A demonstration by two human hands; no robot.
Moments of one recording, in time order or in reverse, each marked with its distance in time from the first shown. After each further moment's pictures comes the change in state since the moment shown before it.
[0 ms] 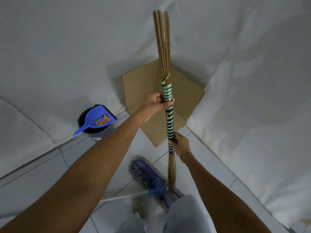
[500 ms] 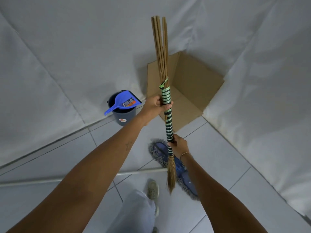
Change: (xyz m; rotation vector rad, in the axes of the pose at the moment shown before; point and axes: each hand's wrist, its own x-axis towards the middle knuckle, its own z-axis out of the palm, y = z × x) left_hand -0.241 -0.043 -0.069 0.027 0.135 0.007; right_hand -0.196 -0.015 0.141 -0.079 -0.106 -0.067
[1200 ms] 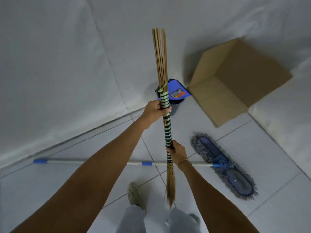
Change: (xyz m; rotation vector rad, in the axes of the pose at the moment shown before) left_hand -0.097 -0.043 -0.354 0.076 0.174 -0.191; right_hand -0.015 -0.191 0.313 0.068 -0.204 0.064
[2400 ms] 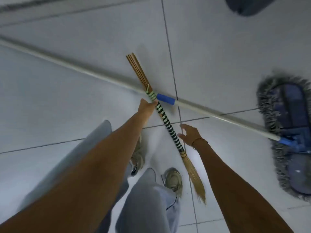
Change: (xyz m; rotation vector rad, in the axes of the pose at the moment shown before) left_hand 0.087 -0.647 -0.013 -0.201 0.443 -0.943; right_hand 0.220 0.411 0.287 -0.494 -0.614 0.241
